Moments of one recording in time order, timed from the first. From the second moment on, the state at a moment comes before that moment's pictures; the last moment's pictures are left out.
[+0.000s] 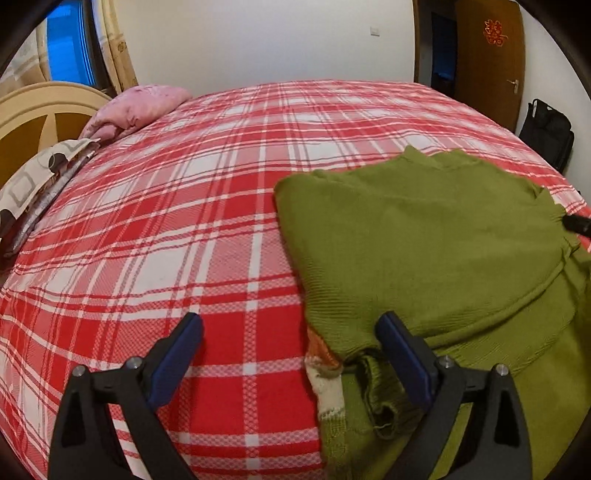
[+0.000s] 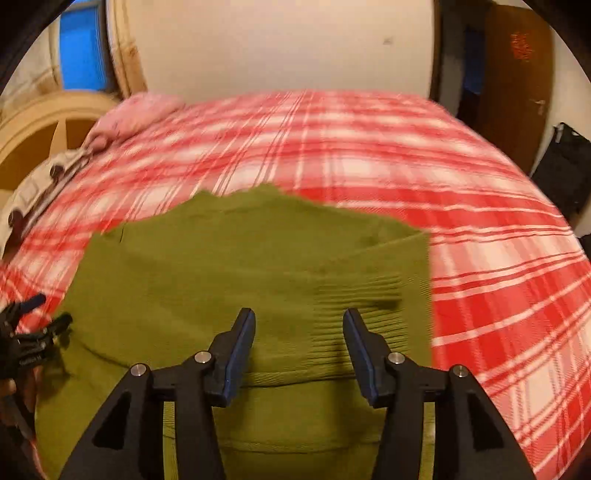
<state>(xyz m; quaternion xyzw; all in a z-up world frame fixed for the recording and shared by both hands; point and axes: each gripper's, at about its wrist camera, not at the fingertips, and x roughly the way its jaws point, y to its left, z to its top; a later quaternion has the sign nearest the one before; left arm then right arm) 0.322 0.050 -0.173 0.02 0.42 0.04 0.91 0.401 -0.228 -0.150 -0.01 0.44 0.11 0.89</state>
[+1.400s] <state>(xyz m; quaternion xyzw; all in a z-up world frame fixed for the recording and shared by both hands) 0.297 0.051 -0.174 -0.01 0.43 0.04 0.90 0.382 -0.264 -0.167 -0.02 0.47 0.06 0.88</state>
